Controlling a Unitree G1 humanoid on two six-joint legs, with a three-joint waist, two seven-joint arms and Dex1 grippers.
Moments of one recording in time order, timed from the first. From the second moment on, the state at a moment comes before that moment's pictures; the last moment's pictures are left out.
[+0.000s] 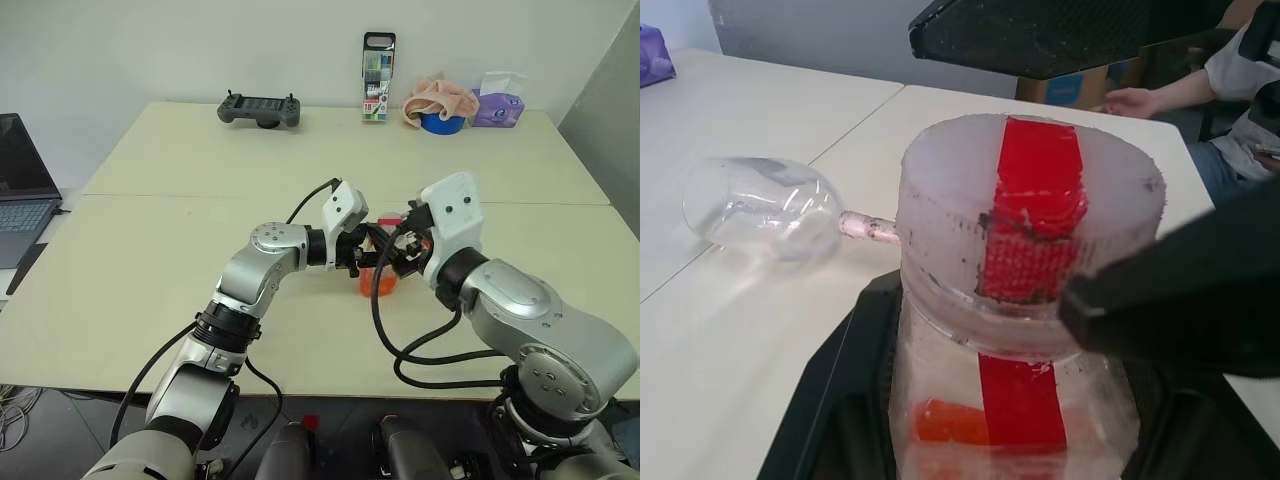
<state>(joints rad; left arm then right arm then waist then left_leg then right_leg) -0.76 0.29 -0.25 0.13 -0.33 0.49 -0.97 -0.57 -0.20 0.05 -0.92 0.41 1.45 -0.05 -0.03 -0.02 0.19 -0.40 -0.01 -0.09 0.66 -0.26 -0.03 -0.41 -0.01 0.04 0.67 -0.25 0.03</state>
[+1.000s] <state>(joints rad) -0.75 0.28 -0.23 0.16 -0.30 0.38 -0.95 -0.58 -0.12 0.09 -0.85 0.28 1.41 -0.07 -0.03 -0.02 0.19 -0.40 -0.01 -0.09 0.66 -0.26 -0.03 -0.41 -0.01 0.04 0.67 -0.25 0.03</state>
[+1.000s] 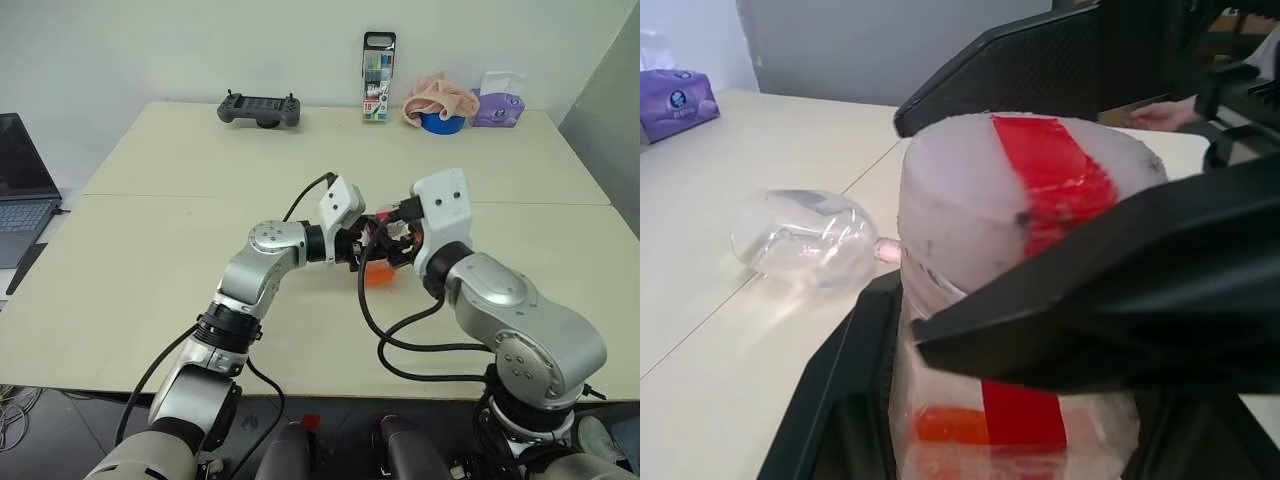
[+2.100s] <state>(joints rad) -0.79 0.27 -0.18 0.32 -0.26 0.27 -0.90 -0.56 -0.20 -0.07 -0.81 0.21 1.33 -0.02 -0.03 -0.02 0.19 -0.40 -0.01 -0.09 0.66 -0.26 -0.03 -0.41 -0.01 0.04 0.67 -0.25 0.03</state>
